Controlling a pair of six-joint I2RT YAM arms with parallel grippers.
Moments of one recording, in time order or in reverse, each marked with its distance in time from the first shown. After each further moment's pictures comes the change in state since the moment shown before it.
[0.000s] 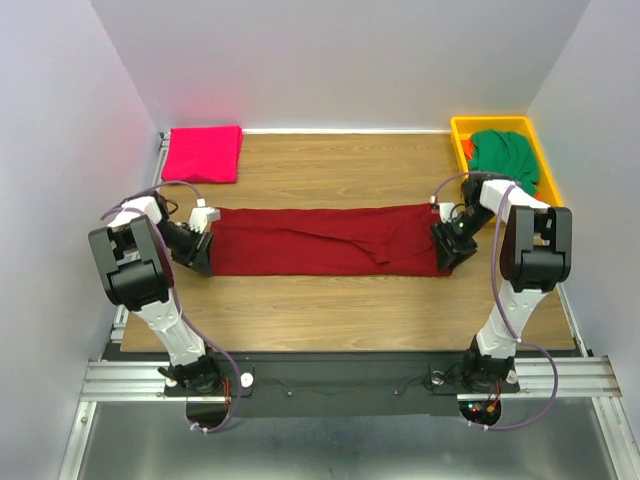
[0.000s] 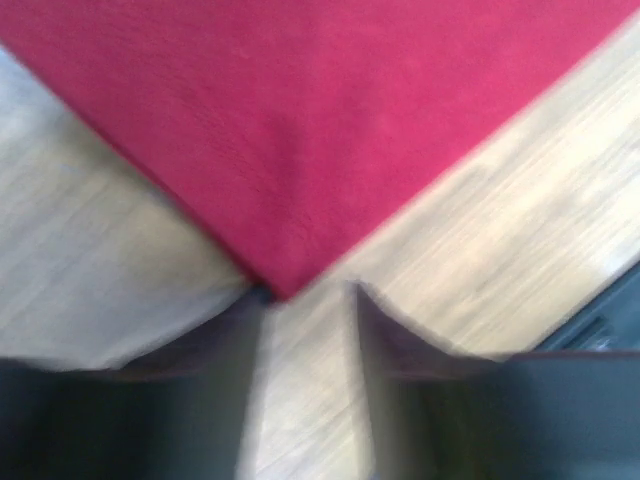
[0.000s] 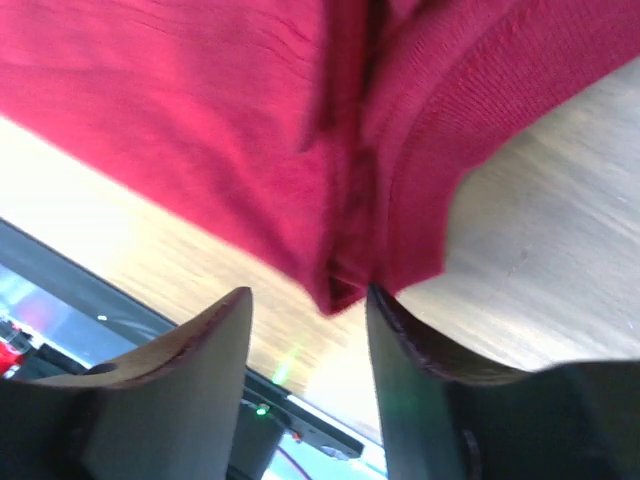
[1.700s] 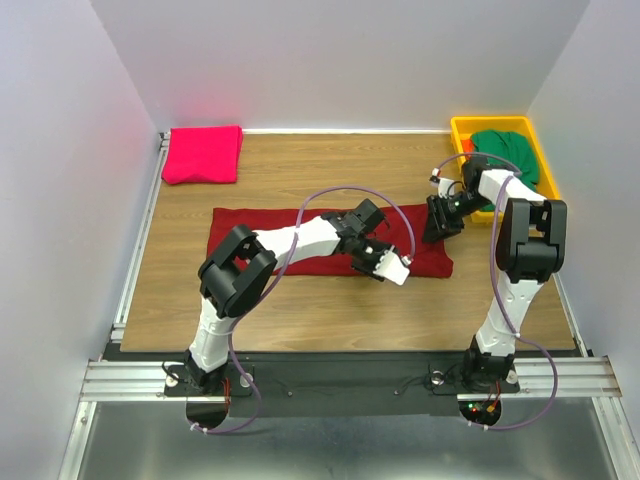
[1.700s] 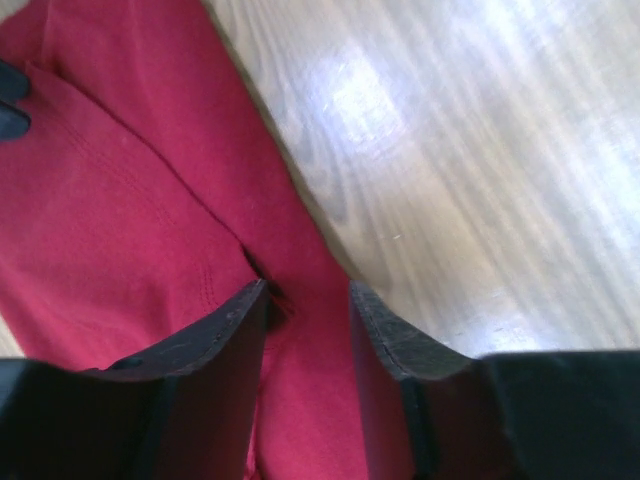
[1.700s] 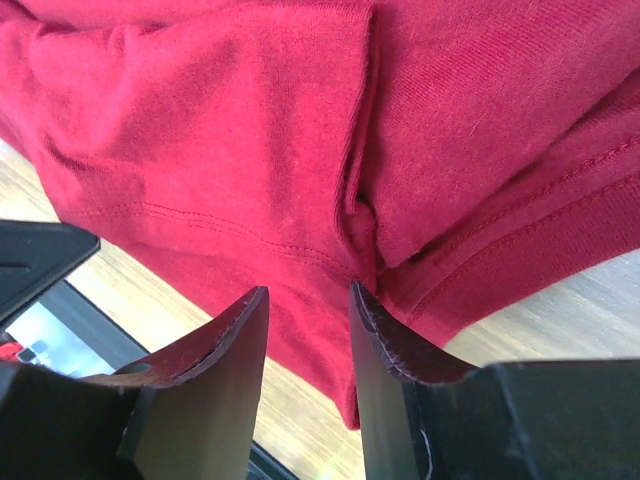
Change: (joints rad) left arm -1.248 0.154 0.253 0.560 0.006 0.305; right arm -0.001 0.093 0.166 0.136 -0.232 0.157
